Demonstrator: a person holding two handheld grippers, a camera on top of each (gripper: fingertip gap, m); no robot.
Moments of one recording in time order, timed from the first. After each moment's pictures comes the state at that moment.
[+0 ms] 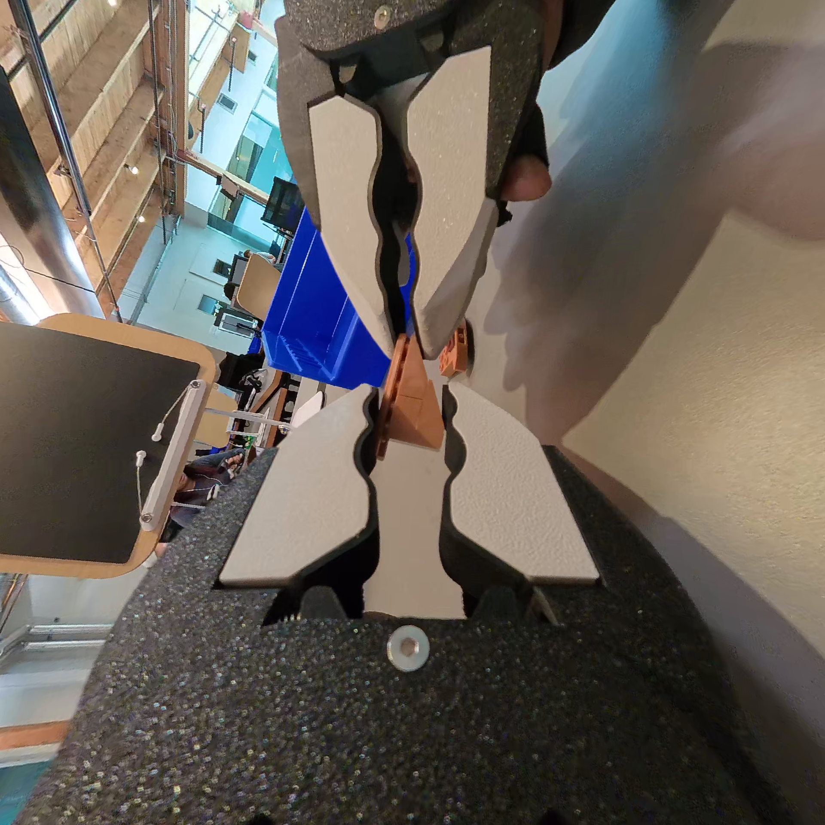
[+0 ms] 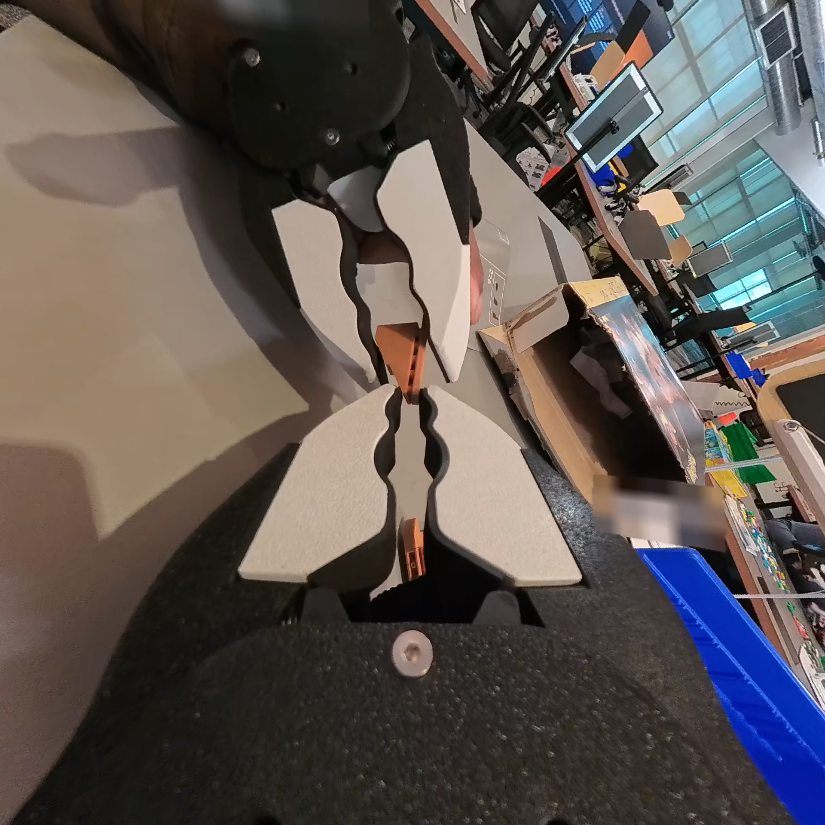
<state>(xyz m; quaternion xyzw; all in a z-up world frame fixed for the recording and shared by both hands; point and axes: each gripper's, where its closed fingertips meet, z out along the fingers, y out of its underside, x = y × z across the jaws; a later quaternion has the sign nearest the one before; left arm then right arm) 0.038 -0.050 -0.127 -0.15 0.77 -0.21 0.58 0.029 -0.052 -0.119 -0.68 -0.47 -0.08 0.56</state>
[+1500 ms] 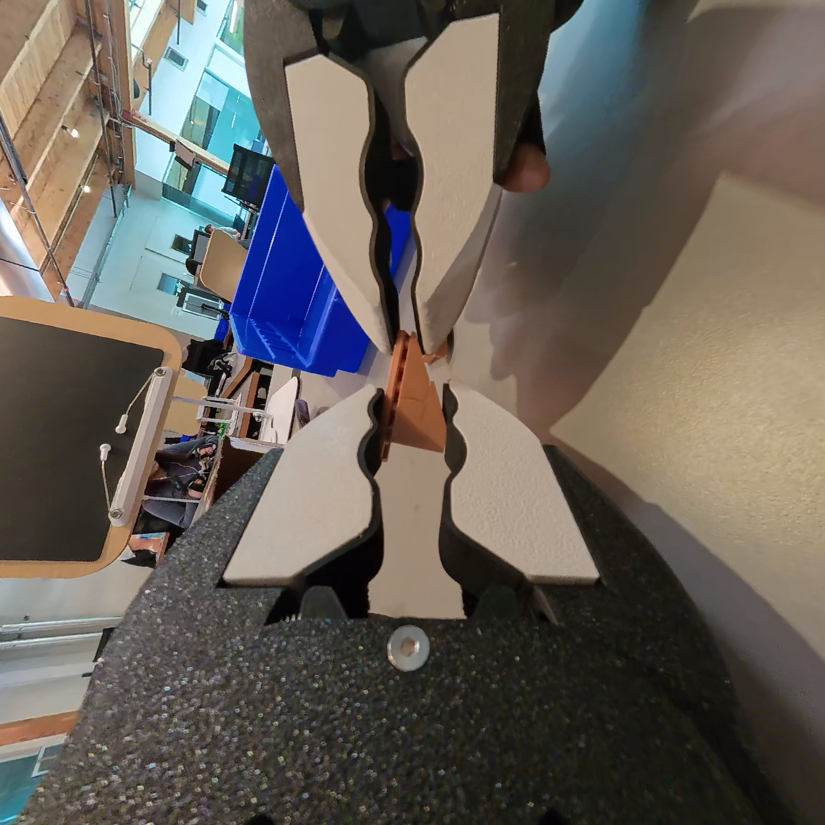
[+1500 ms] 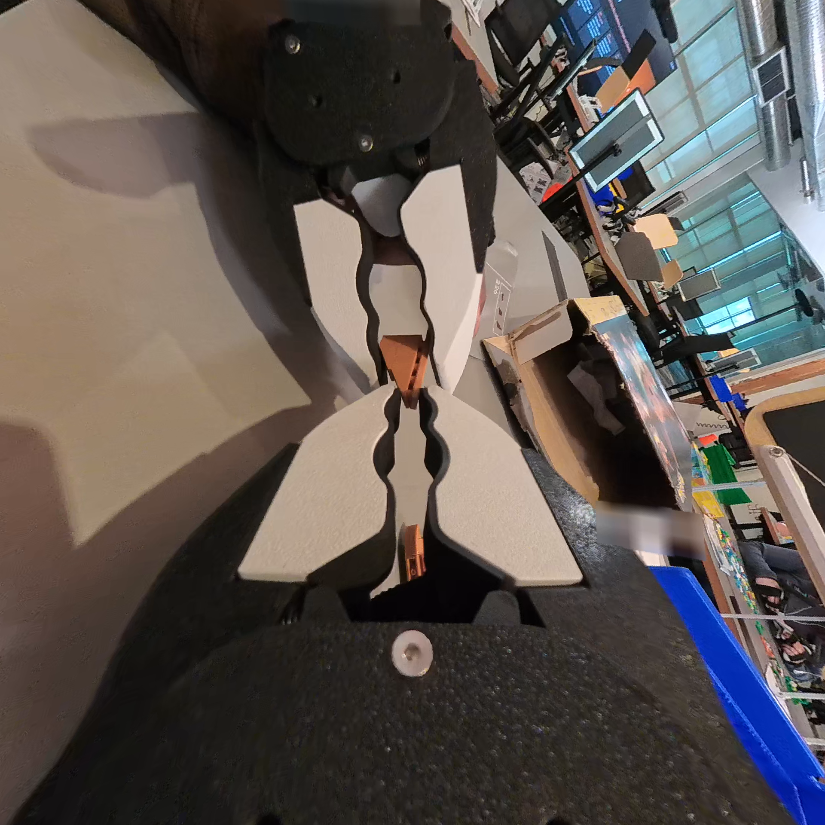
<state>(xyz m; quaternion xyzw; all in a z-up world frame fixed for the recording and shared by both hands) 0.036 -0.048 -0.137 -0.17 0.80 -0.20 0.54 0.023 -0.054 -0.123 -0.66 -0.49 -0.09 0.55</state>
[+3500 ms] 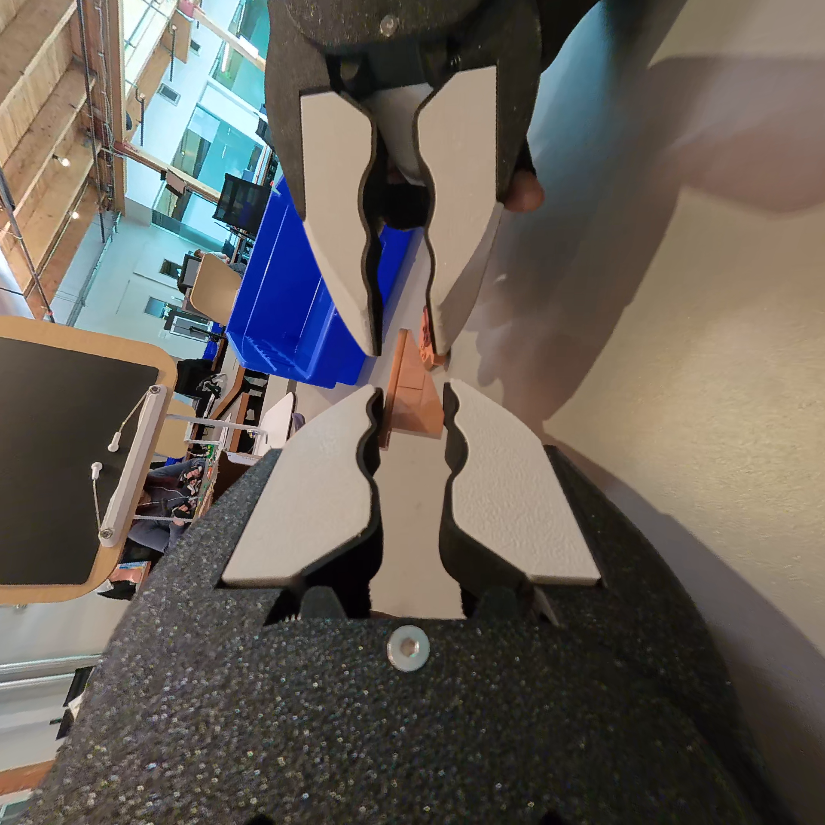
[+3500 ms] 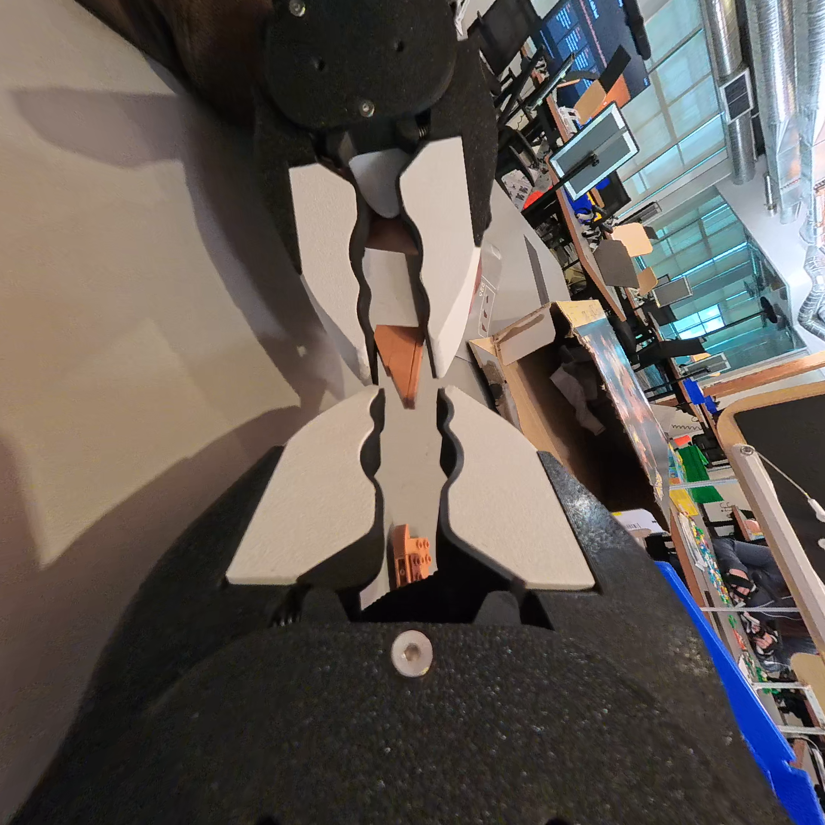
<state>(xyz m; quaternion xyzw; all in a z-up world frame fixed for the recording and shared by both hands) 0.030 -0.051 -0.131 -0.15 0.80 -0.22 0.53 0.025 -0.052 -0.120 -0.65 -0.49 -0.11 0.57</state>
